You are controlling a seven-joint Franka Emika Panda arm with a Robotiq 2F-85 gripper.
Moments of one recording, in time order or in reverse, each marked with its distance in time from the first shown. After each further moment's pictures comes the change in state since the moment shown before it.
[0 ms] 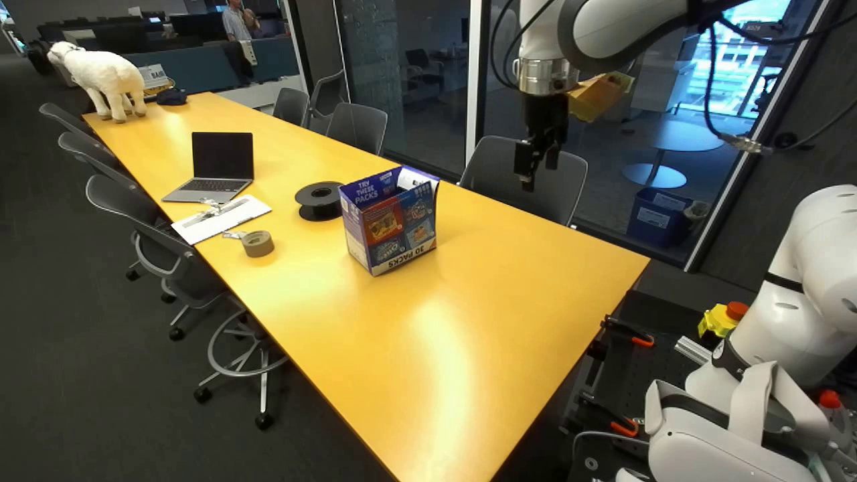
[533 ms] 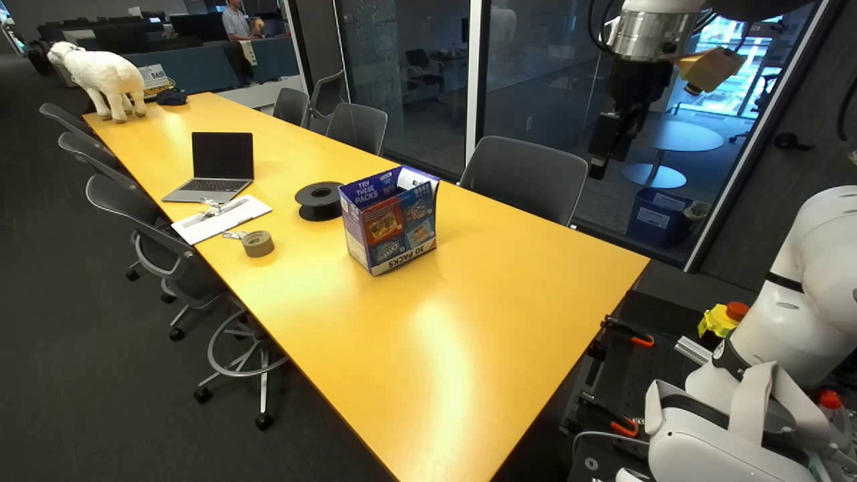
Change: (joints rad) arm -0.027 -0.436 -0.015 -0.191 0.094 -0.158 -0.029
